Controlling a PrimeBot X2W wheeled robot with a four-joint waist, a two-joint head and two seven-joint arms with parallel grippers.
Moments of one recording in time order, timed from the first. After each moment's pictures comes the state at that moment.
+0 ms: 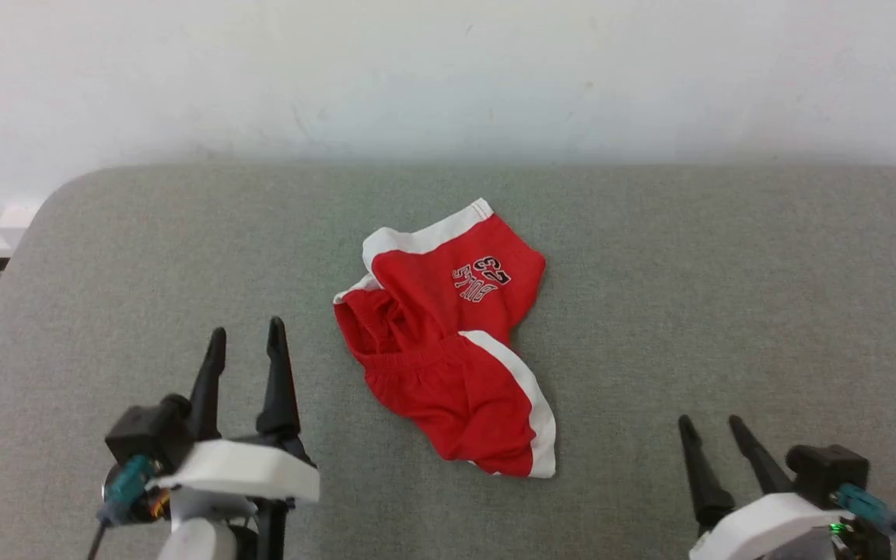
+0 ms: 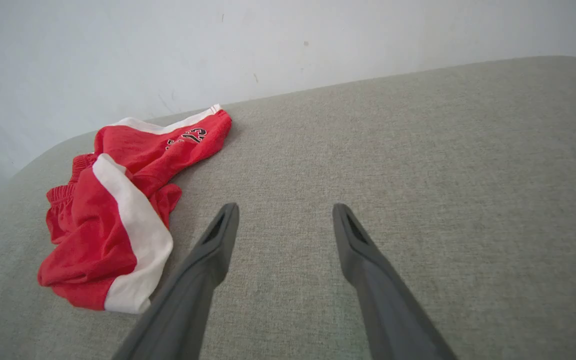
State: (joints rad) left arm -0.10 0.14 -0.15 0.12 -0.45 0.09 -0.26; right arm 0.03 -0.05 0.01 0.31 0.28 0.13 -0.18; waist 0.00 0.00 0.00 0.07
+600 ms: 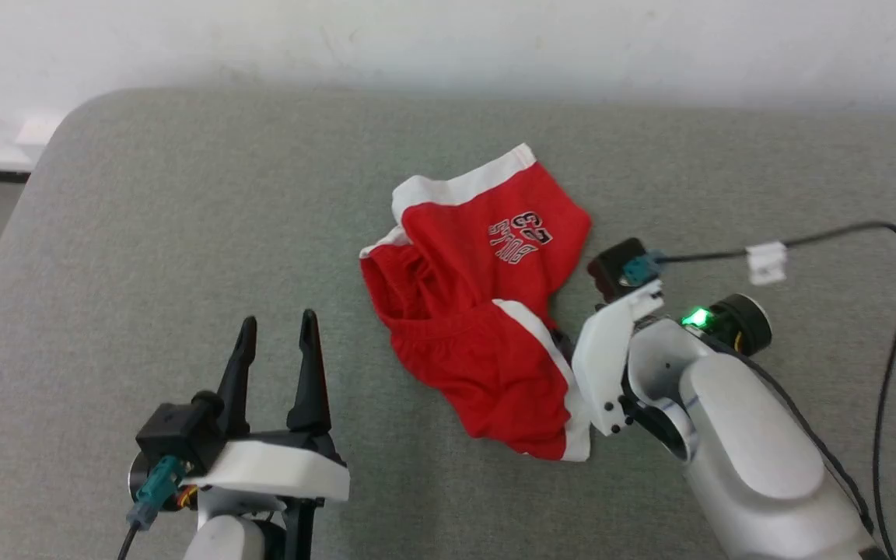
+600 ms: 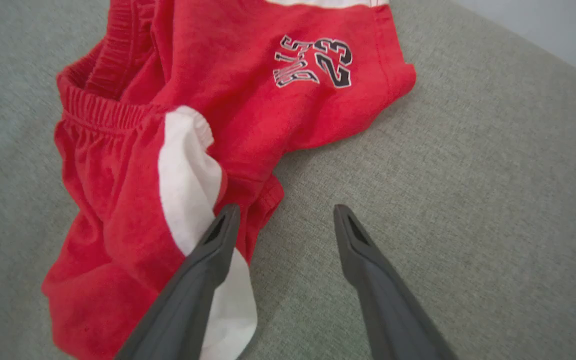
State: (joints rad) left arm -0.06 0.06 -0.14 0.06 -0.34 0.07 -0.26; right arm -0.49 -0.05 0.31 0.50 0.16 0.13 0.46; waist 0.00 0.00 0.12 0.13
